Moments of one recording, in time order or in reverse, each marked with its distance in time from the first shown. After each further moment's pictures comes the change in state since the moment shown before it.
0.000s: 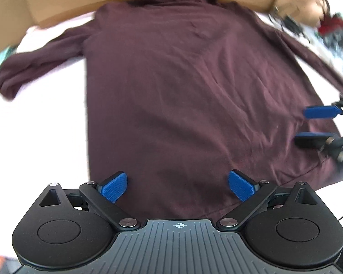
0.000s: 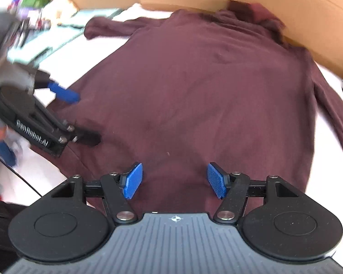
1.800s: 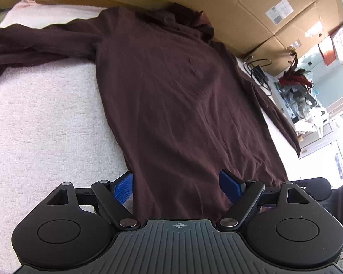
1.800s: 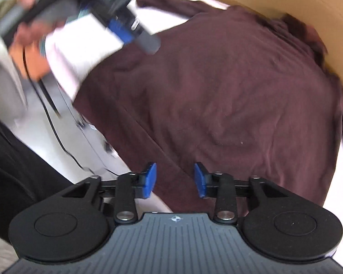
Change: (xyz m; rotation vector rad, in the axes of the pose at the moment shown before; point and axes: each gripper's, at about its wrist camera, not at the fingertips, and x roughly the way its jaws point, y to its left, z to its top) left arm -0.012 0.100 0.016 -0.133 -0.047 -0.425; right arm 0.012 0.106 -0.020 -0.371 0.136 -0.028
